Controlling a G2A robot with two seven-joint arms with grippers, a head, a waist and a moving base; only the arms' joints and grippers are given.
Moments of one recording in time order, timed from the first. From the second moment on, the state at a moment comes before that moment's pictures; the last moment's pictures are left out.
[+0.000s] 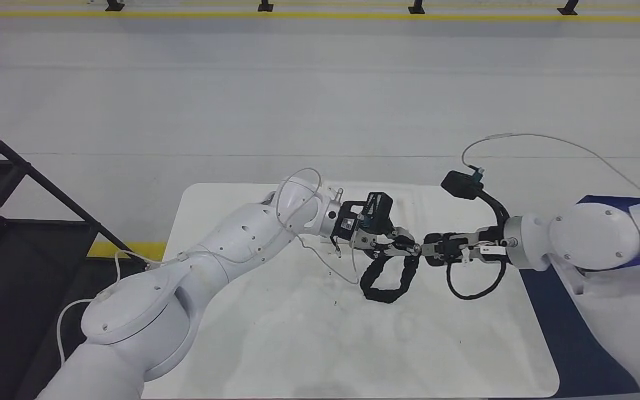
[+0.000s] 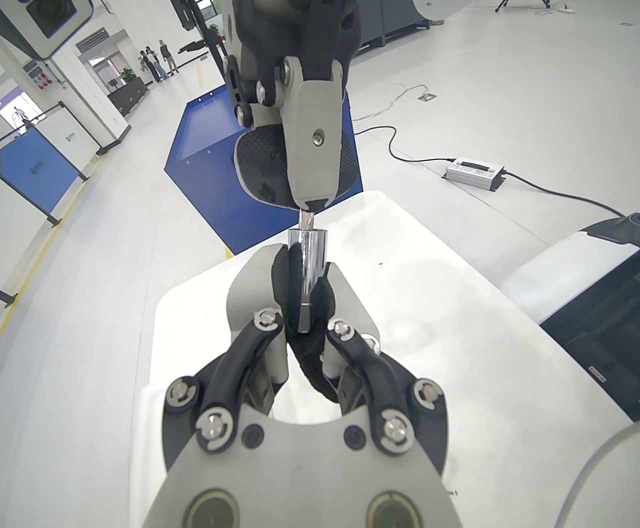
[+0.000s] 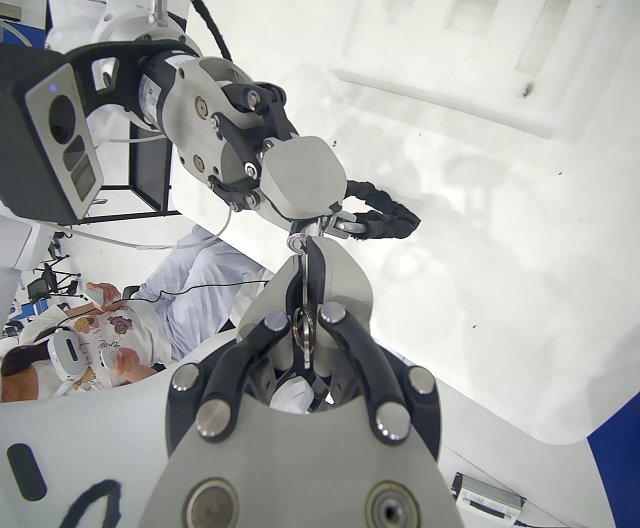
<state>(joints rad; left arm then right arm) 0.34 -1.43 -0.24 -0.80 1.51 -0.94 0.88 -0.93 -0.75 1.25 -1.98 -0.08 0.41 1.38</state>
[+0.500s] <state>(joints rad) 0.33 -1.42 -0.23 -0.80 1.54 -0.94 0.88 -0.91 -0.75 1.21 -1.96 -0.09 0.42 1.39</state>
